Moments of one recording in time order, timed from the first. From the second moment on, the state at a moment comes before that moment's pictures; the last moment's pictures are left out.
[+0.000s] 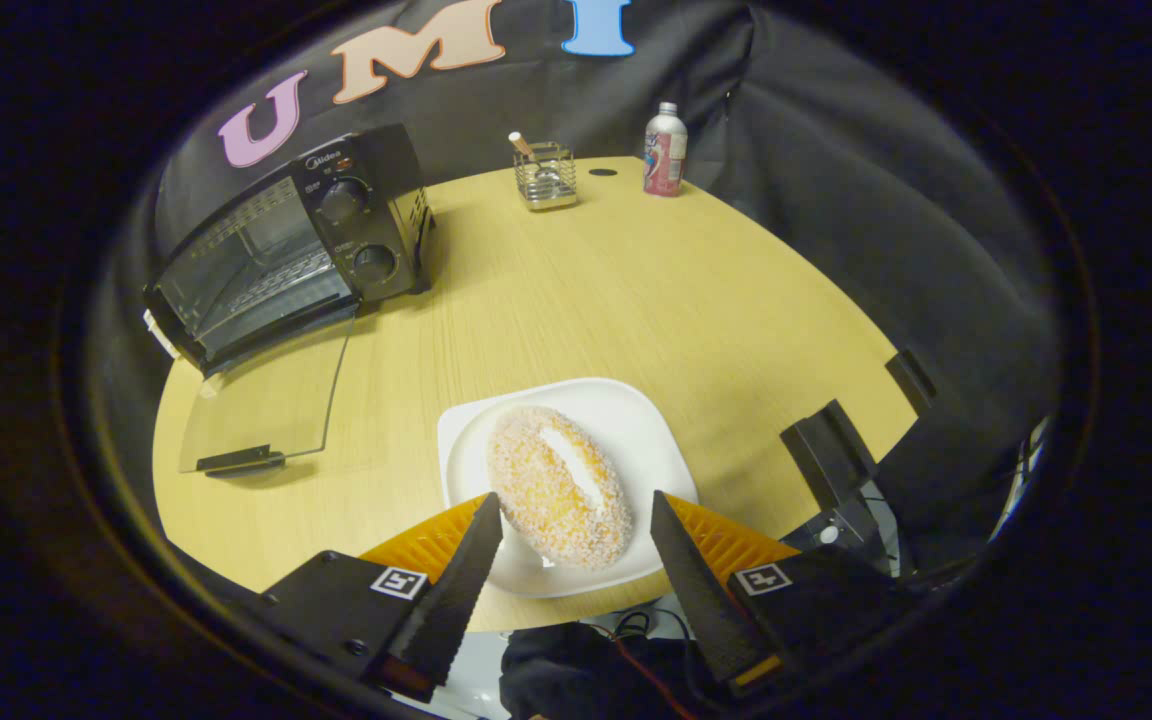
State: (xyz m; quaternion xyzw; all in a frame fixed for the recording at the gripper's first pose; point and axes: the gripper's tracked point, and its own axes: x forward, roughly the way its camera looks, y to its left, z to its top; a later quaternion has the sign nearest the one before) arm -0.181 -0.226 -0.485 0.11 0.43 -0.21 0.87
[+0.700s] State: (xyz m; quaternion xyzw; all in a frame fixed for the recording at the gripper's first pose) arm -0.184 -0.236 -0.503 0.17 0.45 -0.24 0.85
